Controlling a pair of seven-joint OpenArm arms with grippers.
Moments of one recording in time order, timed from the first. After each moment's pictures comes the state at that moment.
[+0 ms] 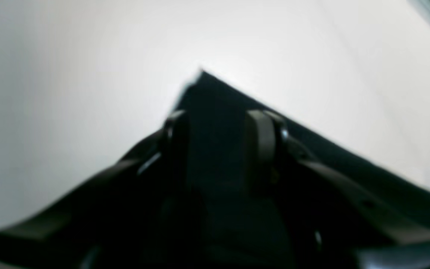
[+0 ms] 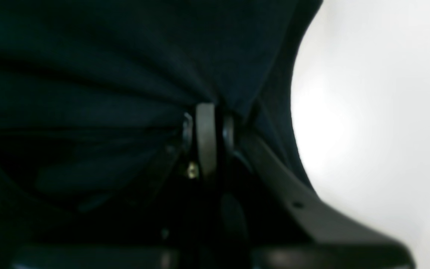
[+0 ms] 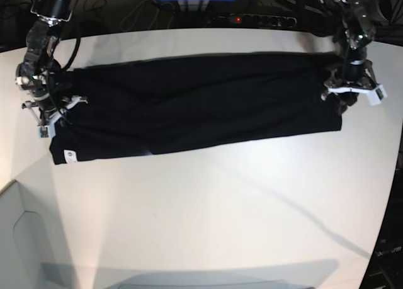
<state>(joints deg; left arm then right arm) 26.4 -9.1 -31.2 105.5 -37.8 0.8 32.4 -9.4 13.6 24.1 86.0 9.9 25.6 -38.4</state>
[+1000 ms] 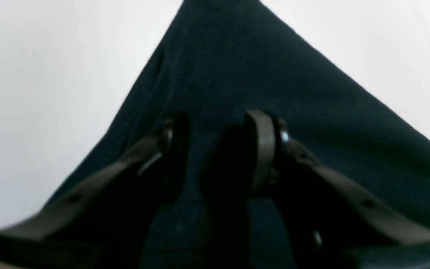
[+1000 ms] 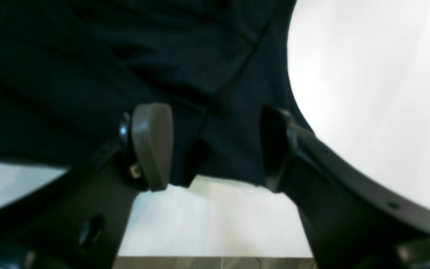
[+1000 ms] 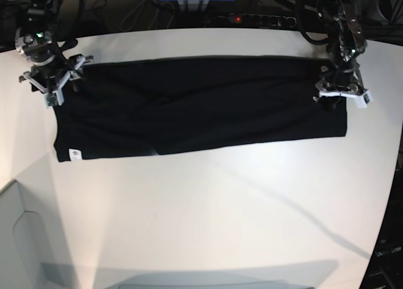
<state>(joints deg) 20.8 -12.2 -27.5 89.8 -38.3 0.2 30.0 -28.0 11.0 23.9 111.6 9.3 25.8 -48.5</state>
